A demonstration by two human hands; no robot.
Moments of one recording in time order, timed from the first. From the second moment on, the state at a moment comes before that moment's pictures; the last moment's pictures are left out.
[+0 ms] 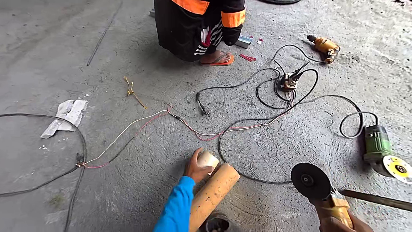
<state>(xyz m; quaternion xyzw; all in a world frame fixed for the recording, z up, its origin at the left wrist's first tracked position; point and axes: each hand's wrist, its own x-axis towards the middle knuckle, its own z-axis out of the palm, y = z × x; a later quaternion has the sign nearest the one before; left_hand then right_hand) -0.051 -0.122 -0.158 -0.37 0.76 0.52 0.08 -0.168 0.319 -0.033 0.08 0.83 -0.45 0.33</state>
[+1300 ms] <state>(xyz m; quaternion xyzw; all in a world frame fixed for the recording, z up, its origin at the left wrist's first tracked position) 0.085 -0.100 -0.144 -0.46 0.86 0.24 0.03 -0.201 0.206 -0.053 -0.16 0.87 -0.23 0.40</state>
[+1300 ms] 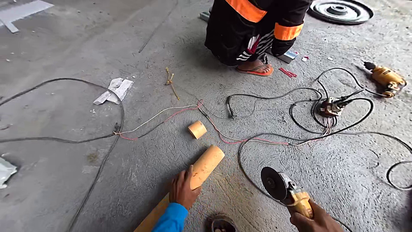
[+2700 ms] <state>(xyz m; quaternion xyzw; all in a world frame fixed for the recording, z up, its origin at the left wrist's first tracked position) 0.084 -0.091 -0.134 -0.53 0.76 0.31 0.20 -0.215 0.038 -0.062 -0.36 0.81 0.13 0.43</state>
